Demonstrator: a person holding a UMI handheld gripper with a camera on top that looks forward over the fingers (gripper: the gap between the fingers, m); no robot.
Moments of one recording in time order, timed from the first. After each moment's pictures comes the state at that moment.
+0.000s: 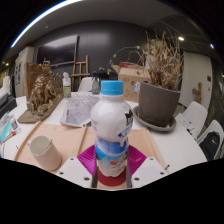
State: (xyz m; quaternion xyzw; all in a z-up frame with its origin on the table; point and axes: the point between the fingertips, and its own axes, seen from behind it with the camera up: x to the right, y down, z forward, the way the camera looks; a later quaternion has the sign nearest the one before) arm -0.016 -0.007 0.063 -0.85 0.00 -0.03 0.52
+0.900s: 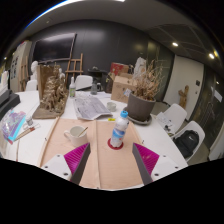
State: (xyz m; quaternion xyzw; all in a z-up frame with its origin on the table) arm -0.093 -0.221 0.199 -0.87 0.03 -0.11 0.49
